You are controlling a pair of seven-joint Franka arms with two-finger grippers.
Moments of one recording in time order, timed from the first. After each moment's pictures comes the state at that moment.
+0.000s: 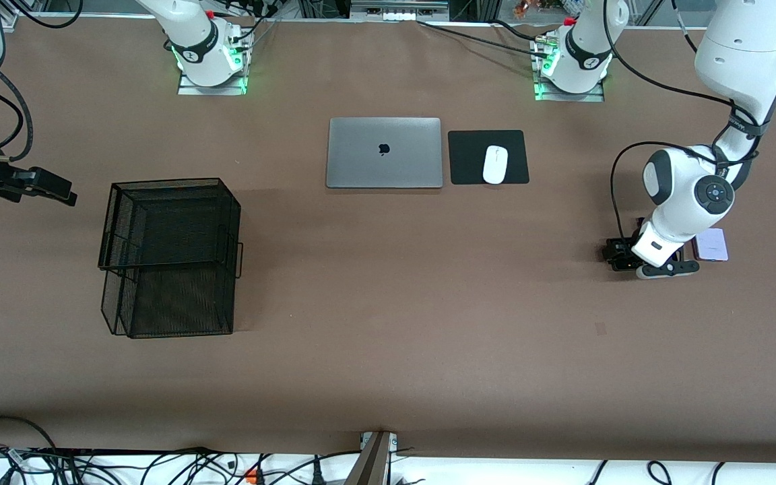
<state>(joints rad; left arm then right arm) 0.10 0.48 0.02 -2.21 0.03 2.75 -0.03 0.03 0.13 -0.09 -1.58 0.01 1.67 0.00</state>
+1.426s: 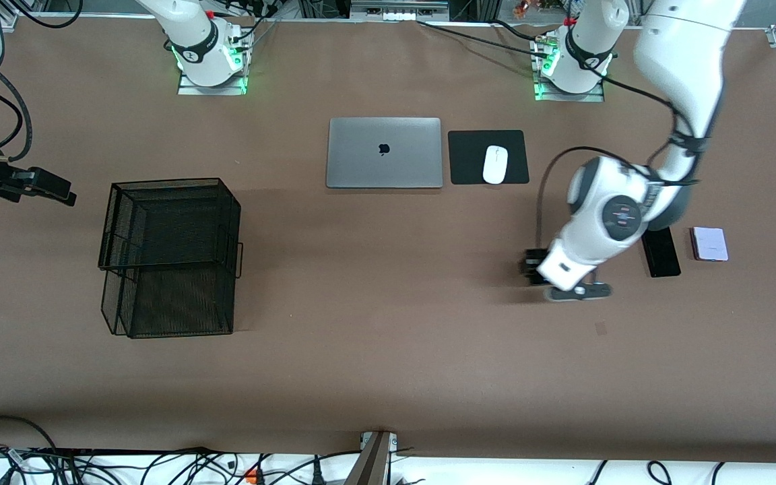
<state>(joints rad) -0.22 0.54 -0.12 -1.82 0.03 2.36 -0.44 0.03 0.13 -0.10 -1.58 0.01 1.67 0.00</state>
